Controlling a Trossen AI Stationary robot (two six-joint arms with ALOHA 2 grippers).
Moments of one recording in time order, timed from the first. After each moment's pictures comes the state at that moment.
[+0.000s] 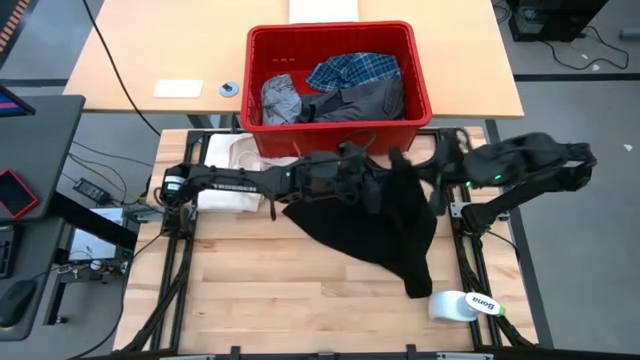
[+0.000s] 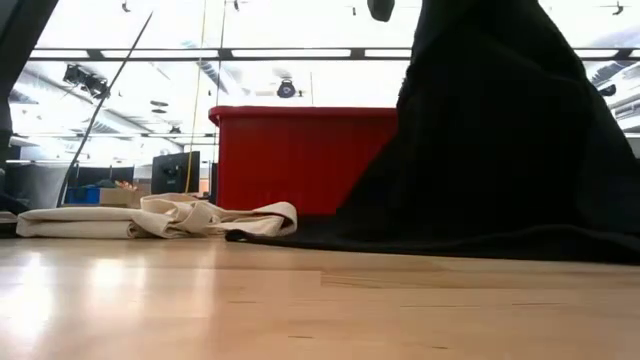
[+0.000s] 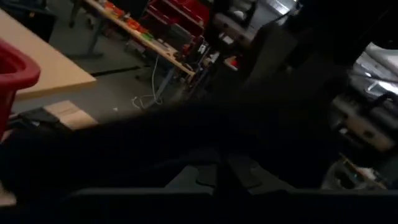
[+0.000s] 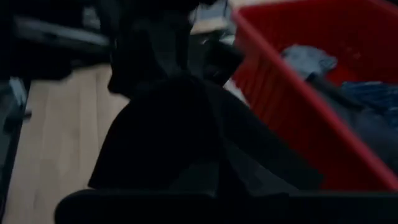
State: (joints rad) left arm -0.03 1.92 1.80 0.16 -0.21 -0.56; right arm 0.26 1.11 1.59 -1.15 0.47 0.34
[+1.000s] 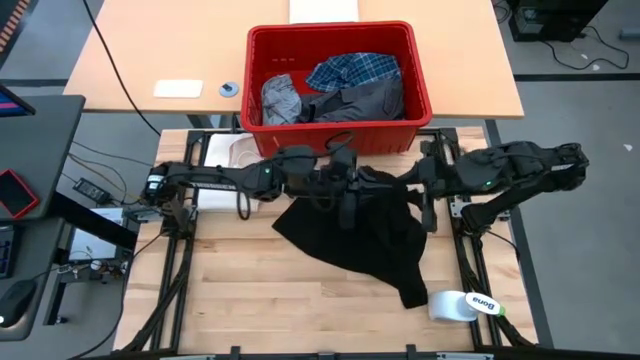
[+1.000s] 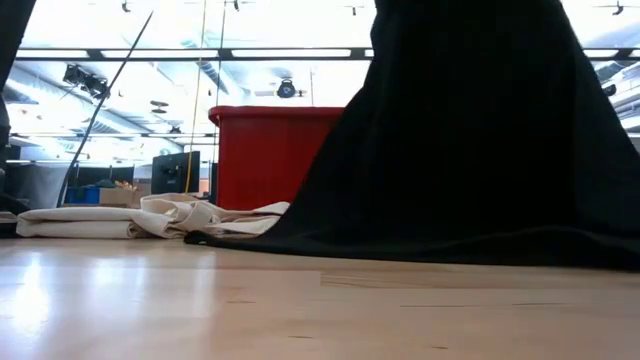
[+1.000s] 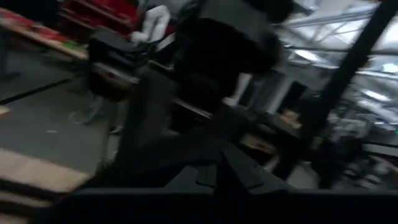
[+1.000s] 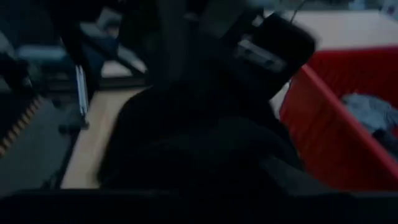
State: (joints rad) left arm -0.07 1.78 1.80 0.15 0.06 -0.44; right arm 0.28 1.14 1.57 -0.89 0.35 0.19
